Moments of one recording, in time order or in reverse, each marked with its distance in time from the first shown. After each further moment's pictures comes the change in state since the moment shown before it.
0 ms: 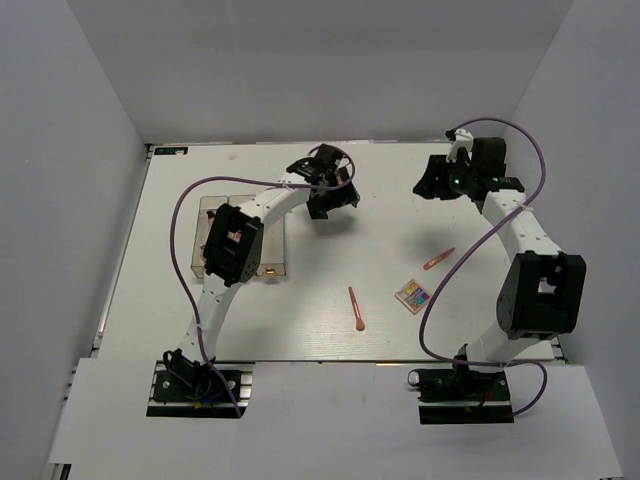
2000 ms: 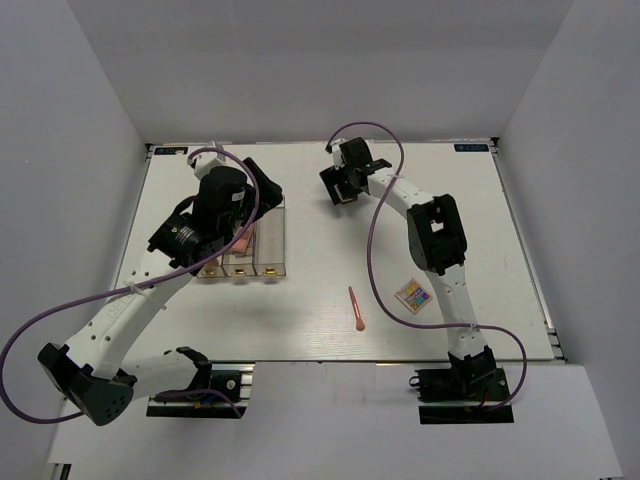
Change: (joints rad) left arm -0.021 -1.229 -0.780 0.028 -0.425 -0.061; right arm 0.476 0.826 0.747 -0.093 0.496 -0.145
